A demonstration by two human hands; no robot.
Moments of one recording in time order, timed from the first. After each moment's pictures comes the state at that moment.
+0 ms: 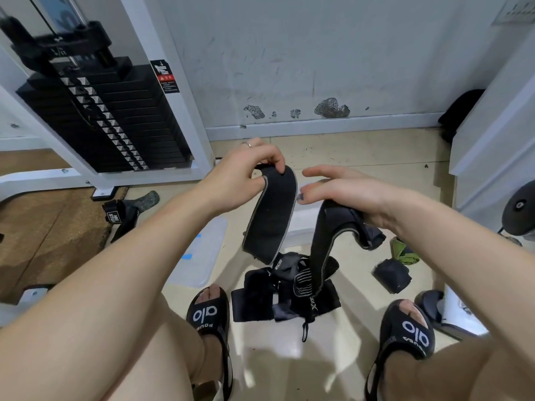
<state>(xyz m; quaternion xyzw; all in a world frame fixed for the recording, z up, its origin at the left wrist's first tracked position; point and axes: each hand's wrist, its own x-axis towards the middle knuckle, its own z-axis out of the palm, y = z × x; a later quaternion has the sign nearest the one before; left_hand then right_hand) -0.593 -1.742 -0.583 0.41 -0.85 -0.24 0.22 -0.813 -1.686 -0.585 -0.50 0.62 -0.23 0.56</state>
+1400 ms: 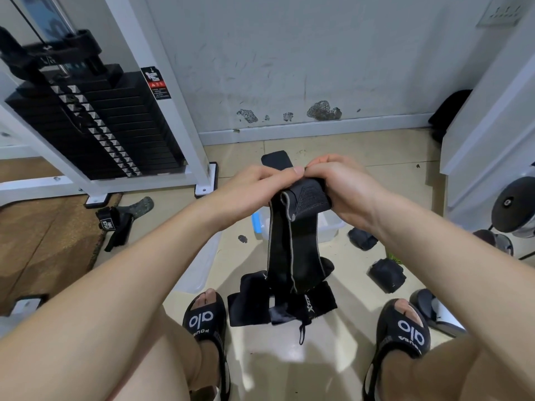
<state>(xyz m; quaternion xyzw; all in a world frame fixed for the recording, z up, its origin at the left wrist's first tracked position) -0.624 -1.714 -0.572 0.45 -0.72 -0.50 0.17 -0.800 -1.687 -0.578 -0.35 0.58 -0.47 0.57</state>
